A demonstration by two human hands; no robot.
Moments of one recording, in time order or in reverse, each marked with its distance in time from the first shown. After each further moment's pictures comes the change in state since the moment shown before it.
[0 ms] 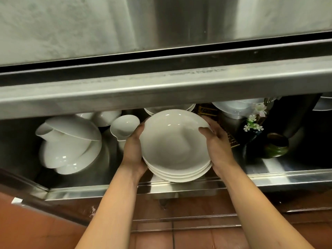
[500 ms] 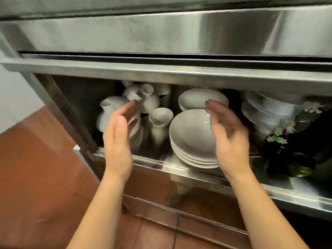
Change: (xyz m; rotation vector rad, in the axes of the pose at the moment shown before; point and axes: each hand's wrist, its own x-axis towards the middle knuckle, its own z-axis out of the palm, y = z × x) left_hand -0.144 0.046 -0.028 0.310 0.259 0.898; right_hand -0.081 -0.061 0.018 -0.004 -0.320 -0.650
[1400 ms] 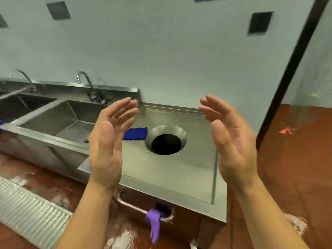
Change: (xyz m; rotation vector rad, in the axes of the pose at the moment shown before) left_hand -0.624 0.533 -0.360 0.893 1.202 0.404; right_hand -0.596 -0.444 0.305 1.108 -1.431 -0.130
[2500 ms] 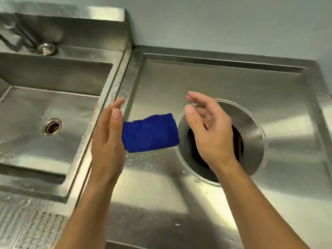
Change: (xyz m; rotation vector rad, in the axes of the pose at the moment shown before) left_hand 0.257 -0.486 -0.262 0.441 -0.033 -0.715; right_hand 0.168 0.486 0.314 -0.260 0.164 0.637
